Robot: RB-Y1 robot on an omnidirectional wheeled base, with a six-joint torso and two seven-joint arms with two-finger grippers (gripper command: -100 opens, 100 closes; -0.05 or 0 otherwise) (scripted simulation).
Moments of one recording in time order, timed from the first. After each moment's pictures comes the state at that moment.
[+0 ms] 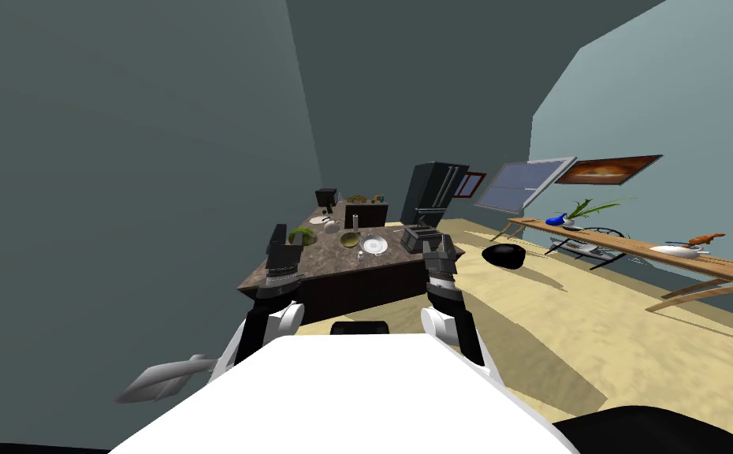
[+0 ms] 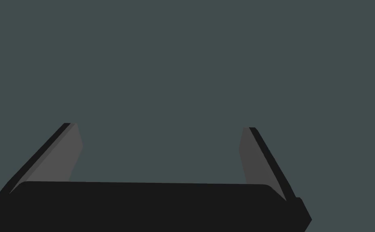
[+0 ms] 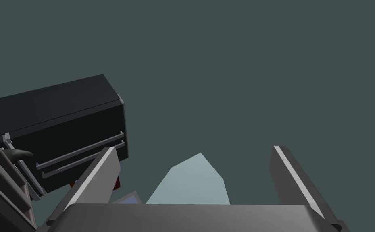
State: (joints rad) left arm 0.48 0.01 -0.05 -2.35 -0.05 -0.49 -0.13; right arm 0.52 -0.04 -0.02 -2.33 -0.11 -0.40 0.01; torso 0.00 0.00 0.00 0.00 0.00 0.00
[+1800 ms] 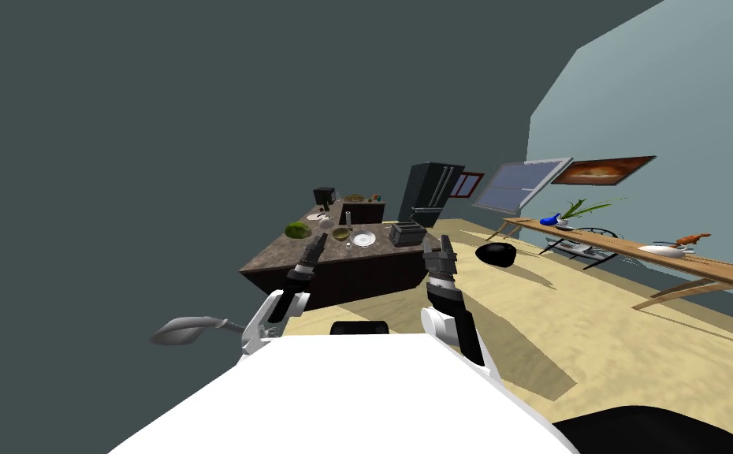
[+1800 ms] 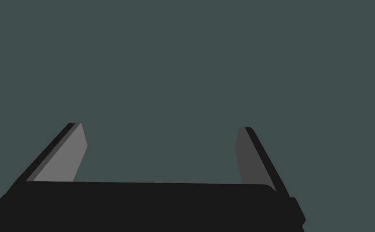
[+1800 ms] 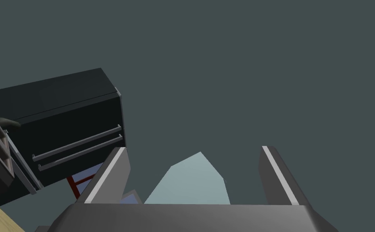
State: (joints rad) left arm 0.28 0.18 -0.05 -2.04 -0.27 -0.40 -0.38; right arm 0.52 -0.04 -0.02 -2.33 -0.11 -0.40 0.01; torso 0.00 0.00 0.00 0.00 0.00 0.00
